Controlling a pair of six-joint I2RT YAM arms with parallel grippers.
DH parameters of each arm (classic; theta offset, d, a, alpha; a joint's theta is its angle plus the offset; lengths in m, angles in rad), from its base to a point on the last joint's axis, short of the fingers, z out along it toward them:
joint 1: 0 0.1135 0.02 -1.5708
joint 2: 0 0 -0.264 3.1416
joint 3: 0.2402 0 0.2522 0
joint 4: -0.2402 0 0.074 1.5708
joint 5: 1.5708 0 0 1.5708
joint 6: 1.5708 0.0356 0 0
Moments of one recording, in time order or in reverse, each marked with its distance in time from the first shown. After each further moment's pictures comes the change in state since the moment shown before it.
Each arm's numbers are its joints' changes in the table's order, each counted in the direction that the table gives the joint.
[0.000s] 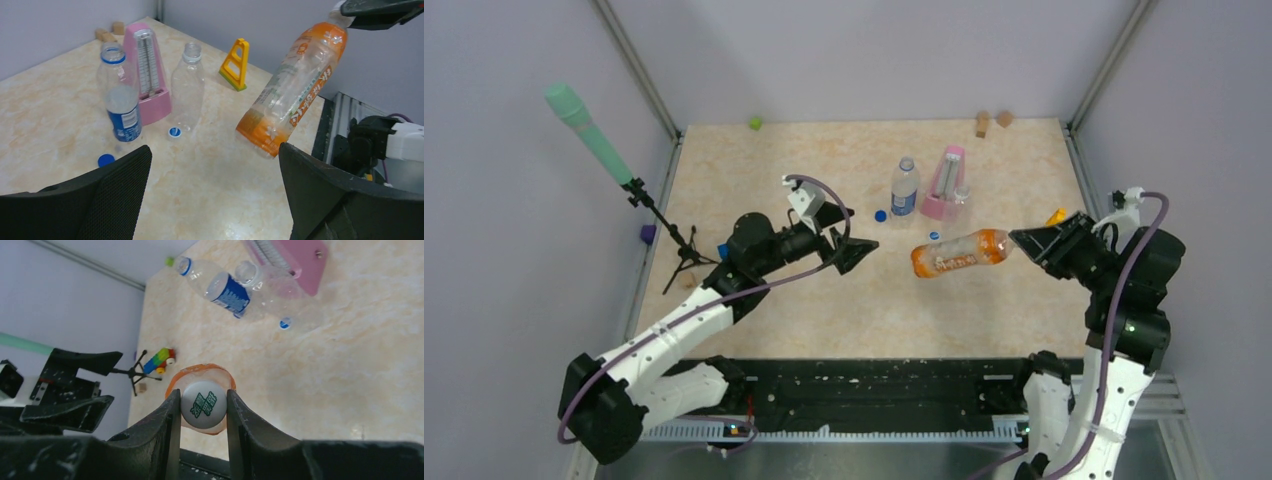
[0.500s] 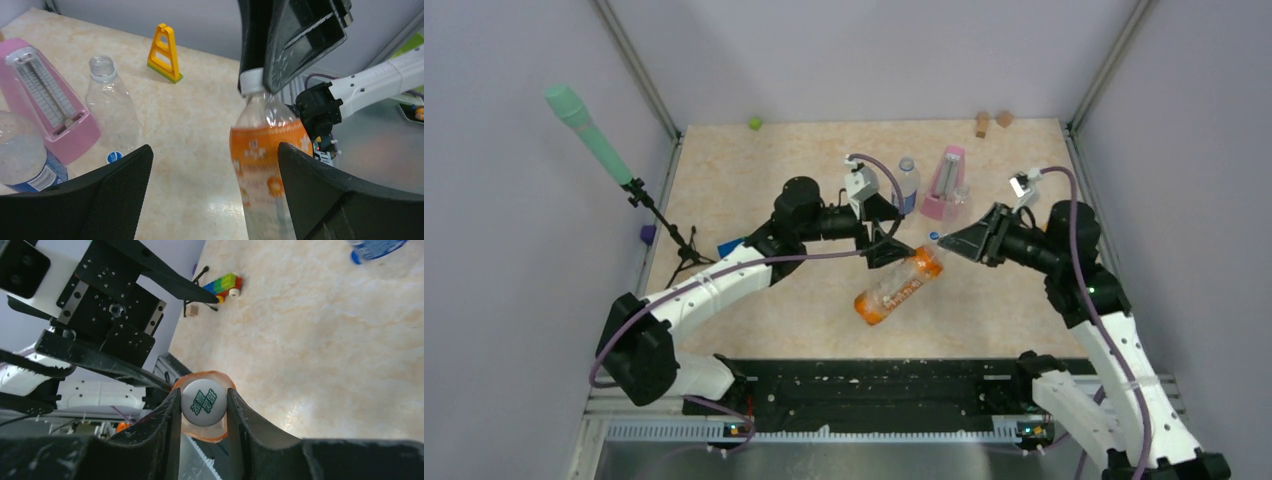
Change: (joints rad) left arm -0.058 0.344 0.285 -0.008 0.328 0.024; right arm 0.554 0.109 -0.187 0.415 -0.010 0.204
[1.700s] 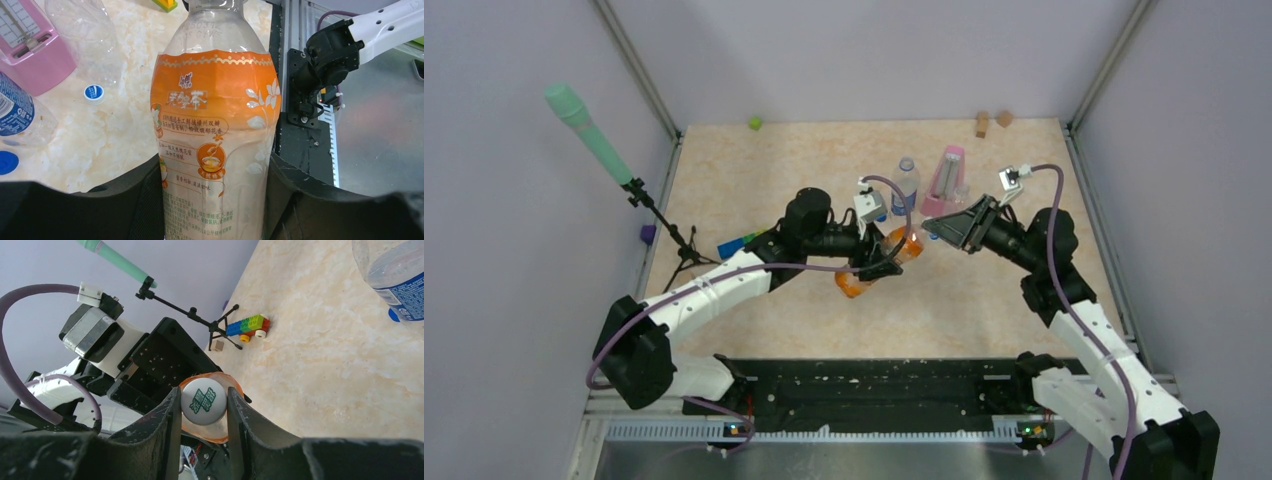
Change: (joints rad) left arm -0.037 0.008 -0.010 -0.293 -0.027 0.131; right arm 0.160 0.109 -0.227 0.625 0.100 0.203
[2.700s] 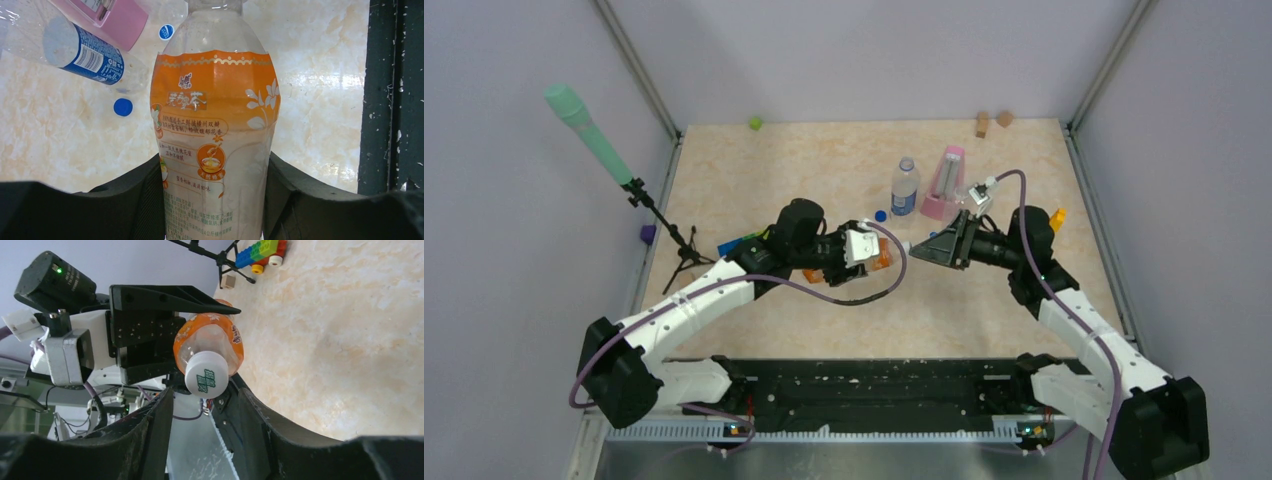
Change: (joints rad) left arm 0.000 -0.117 -0.007 -0.385 -0.248 0.652; right arm 0.008 0.116 -0.055 -0.025 -0.215 -0.001
